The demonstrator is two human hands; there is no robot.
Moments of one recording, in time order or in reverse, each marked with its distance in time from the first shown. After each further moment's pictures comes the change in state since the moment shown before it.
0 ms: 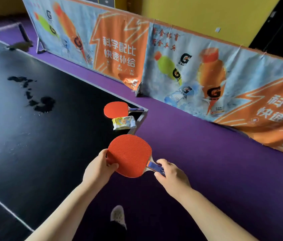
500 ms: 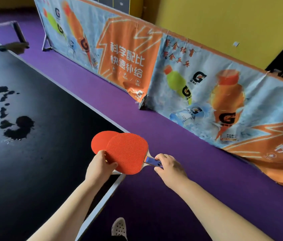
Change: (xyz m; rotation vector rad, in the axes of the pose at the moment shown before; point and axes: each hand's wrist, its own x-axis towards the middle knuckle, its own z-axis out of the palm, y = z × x) left_hand 0.255 0.071 0.030 -0.125 0.063 -0.155; right_hand 0.290 0.022 -0.083 -0.160 -0.029 -0.125
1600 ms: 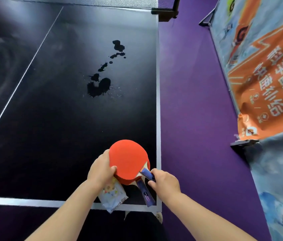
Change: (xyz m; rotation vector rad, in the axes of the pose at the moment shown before) left_hand 0.147 0.017 0.049 -0.042 0.417 -0.744; right_hand 0.341 -0.019 0.047 -0.312 -0.614 -0.816
